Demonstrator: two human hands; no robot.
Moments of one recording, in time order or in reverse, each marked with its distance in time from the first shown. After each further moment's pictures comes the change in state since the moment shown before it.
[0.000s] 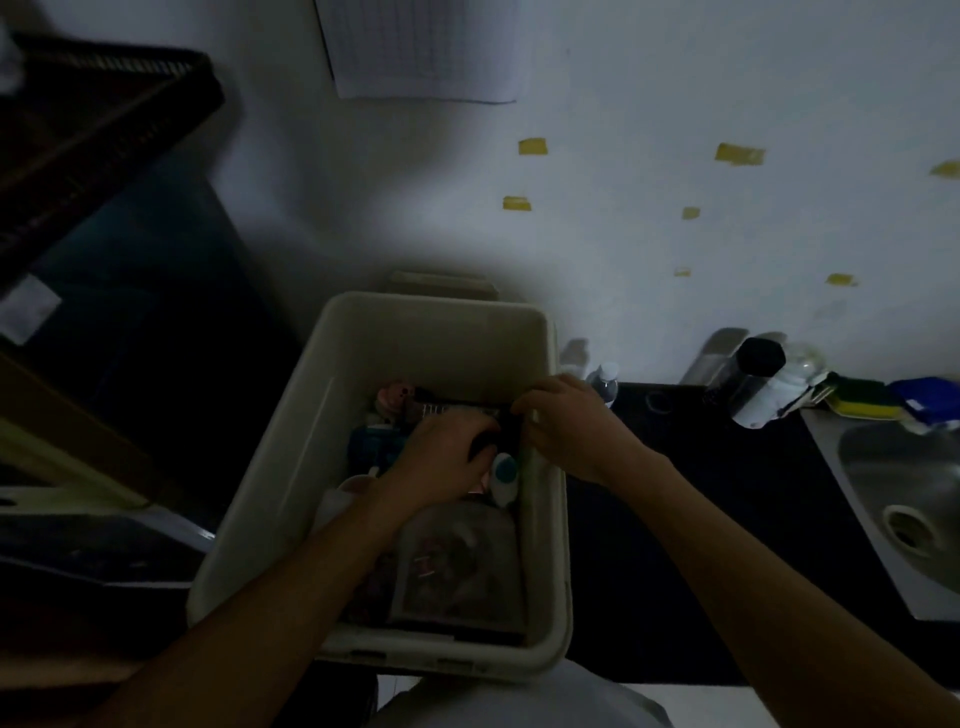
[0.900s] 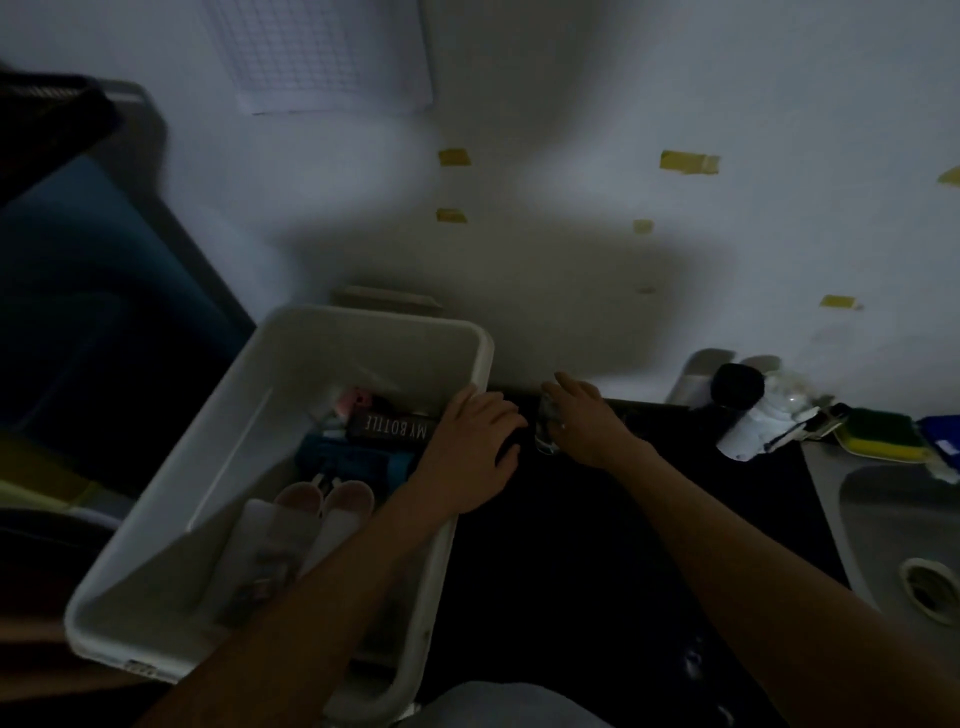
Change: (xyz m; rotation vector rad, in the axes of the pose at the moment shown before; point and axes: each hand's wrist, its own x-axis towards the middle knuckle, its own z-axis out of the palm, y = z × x) left_hand 0.098 0.098 0.063 0.276 0.150 0.050; right_hand 0.032 0.183 0.016 0.080 -0.198 0.144
